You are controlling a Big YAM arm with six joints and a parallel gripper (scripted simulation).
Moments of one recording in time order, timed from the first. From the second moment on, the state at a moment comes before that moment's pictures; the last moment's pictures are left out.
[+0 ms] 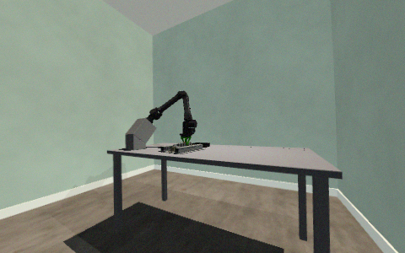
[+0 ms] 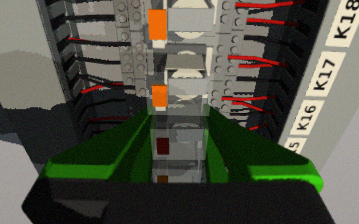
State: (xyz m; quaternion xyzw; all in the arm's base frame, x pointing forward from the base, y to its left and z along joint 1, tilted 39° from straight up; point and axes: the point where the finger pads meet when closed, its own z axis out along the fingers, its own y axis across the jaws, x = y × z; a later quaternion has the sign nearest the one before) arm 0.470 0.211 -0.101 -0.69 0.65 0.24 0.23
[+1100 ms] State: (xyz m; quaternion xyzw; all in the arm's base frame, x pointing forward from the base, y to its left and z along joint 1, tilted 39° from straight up) arm 0.470 0.195 -0.081 -0.68 0.65 0.24 0.23
